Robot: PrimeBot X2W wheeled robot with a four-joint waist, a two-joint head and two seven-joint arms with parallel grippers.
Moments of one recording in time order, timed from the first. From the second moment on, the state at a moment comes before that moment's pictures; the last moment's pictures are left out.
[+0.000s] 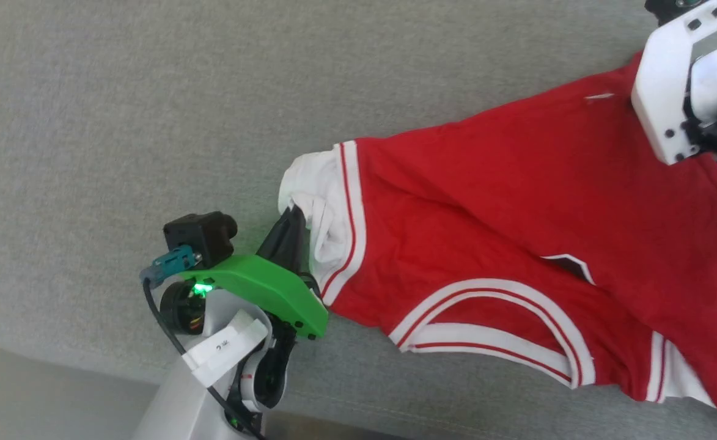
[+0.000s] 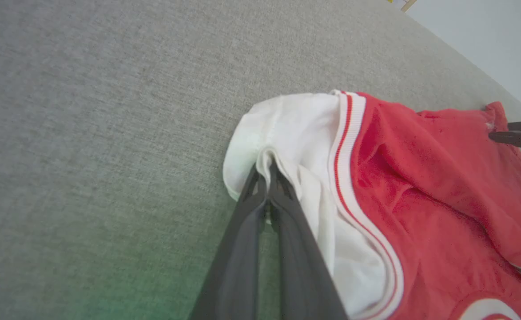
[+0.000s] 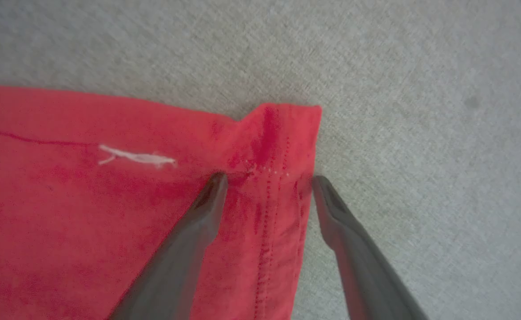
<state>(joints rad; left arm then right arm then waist) -0.26 0.13 -0.37 -0.10 -0.61 0.20 0.15 -0.95 -0.49 0.42 0.35 0.32 0.13 1.08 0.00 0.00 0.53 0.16</state>
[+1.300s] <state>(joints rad) -0.10 0.20 -0.31 -0.08 -0.67 0.23 0.17 -0.14 -0.31 -0.10 -0.03 0.62 0.13 0.88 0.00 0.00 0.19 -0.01</state>
